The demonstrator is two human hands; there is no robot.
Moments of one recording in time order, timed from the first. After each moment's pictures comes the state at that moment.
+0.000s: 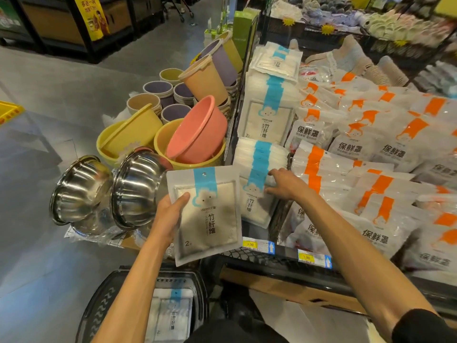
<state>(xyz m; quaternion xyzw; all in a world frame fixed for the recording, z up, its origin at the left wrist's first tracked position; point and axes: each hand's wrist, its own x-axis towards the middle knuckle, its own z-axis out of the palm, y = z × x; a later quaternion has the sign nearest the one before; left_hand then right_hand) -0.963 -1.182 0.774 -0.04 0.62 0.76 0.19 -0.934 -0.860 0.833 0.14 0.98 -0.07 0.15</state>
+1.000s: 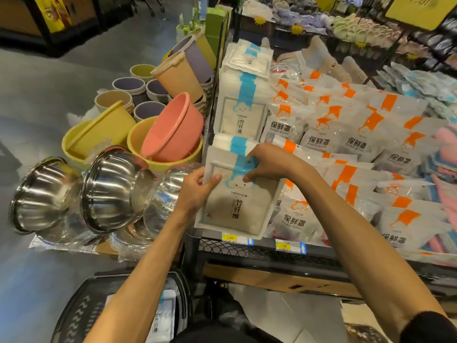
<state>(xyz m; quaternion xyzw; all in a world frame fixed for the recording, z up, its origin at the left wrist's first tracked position) -0.947 -1.087 0.818 0.16 0.66 0.72 0.18 -0.901 -0.894 0.948 0.04 0.99 -0.07 0.12</state>
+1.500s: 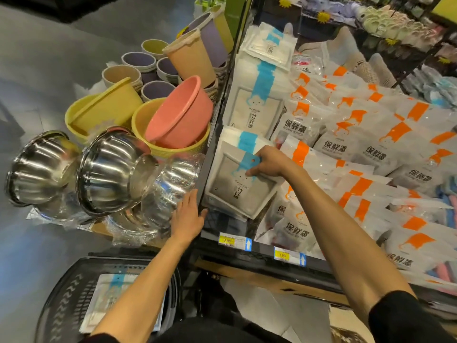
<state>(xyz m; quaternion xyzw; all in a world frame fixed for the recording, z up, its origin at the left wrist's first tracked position) -0.951 -1.088 0.672 0.15 0.93 0.30 0.14 -0.968 -0.846 0.874 0.13 0.96 -0.17 0.17</state>
